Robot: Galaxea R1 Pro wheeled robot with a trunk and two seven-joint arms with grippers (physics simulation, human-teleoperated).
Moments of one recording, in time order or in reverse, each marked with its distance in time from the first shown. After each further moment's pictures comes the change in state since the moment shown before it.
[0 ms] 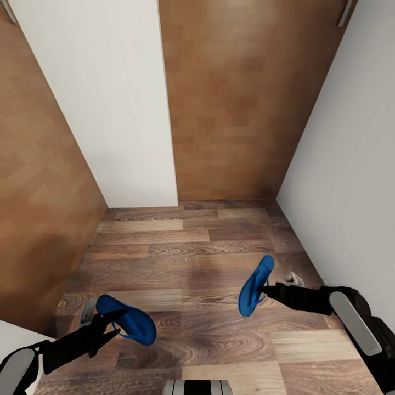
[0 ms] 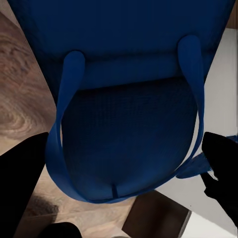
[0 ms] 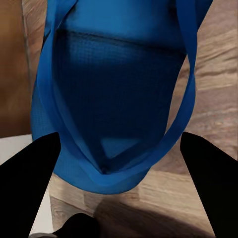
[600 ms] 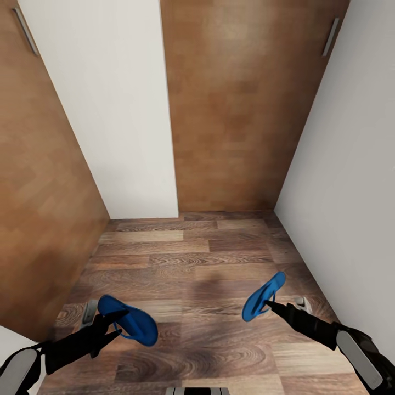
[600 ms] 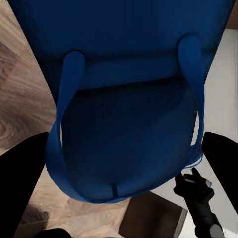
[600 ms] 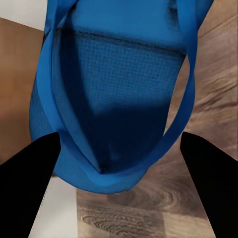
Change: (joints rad) left arm 0.000 -0.008 -0.006 0.002 -0.002 -0.001 0.000; right arm 0.075 0.001 0.003 0.361 0.026 -0.410 0.400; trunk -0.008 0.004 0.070
